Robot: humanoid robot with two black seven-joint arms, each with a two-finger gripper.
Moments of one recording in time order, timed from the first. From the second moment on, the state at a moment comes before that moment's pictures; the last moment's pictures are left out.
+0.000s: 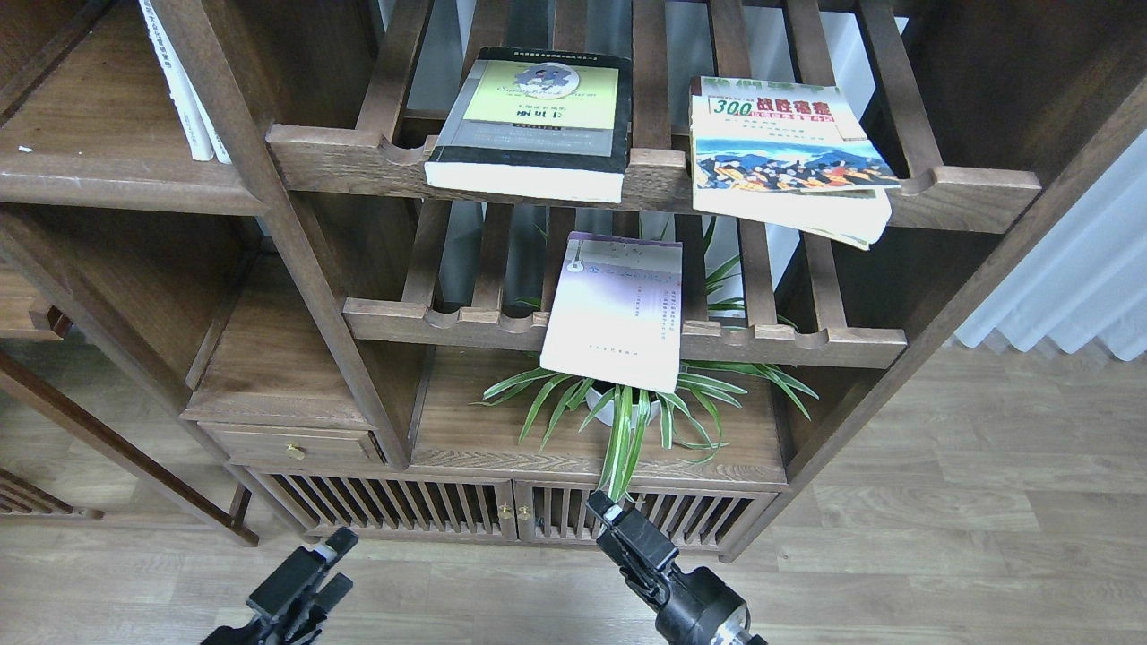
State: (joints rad) left arm 0.35 0.37 -1.05 -1.31 -0.25 -0.49 0.21; right arm -0.21 0.01 0.98 1.11 -0.01 0.56 -0.13
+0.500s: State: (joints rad) left arm 0.36 0.36 -1.06 -1.29 -0.25 -0.49 0.25; right arm -0.19 0.01 0.98 1.09 -0.01 0.56 -0.12
